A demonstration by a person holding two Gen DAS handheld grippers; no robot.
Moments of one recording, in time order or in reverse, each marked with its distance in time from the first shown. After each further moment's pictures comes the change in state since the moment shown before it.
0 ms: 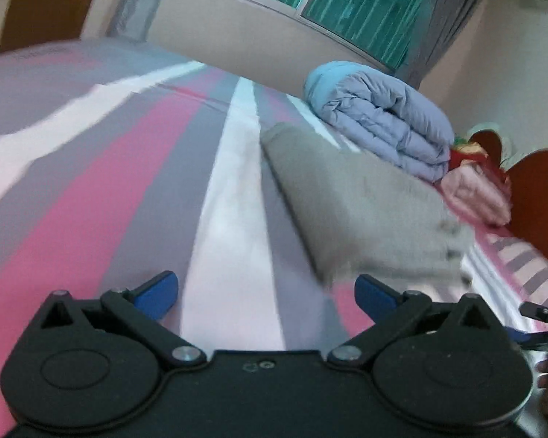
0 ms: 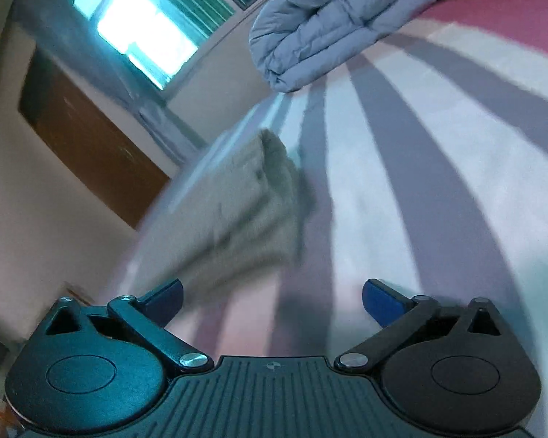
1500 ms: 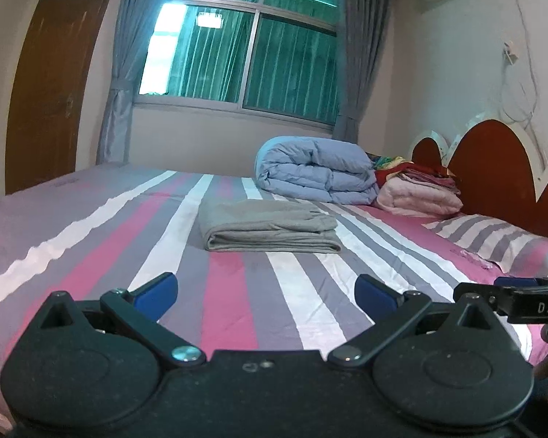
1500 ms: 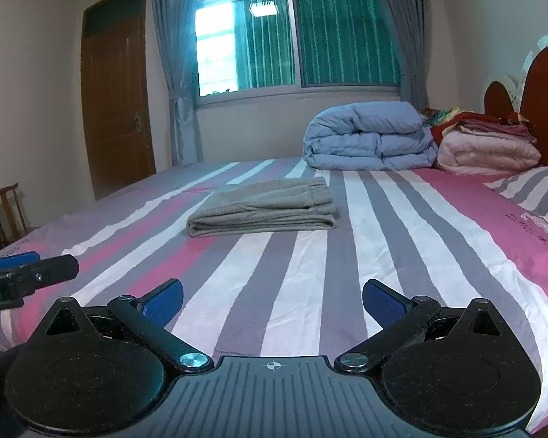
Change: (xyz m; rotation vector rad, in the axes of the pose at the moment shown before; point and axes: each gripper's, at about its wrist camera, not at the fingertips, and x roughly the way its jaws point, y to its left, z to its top) left arm -0.265 -0.161 -0.149 0.259 -0.300 0.023; right arm -0.197 0.204 -0.241 -0.521 -0.253 -0.248
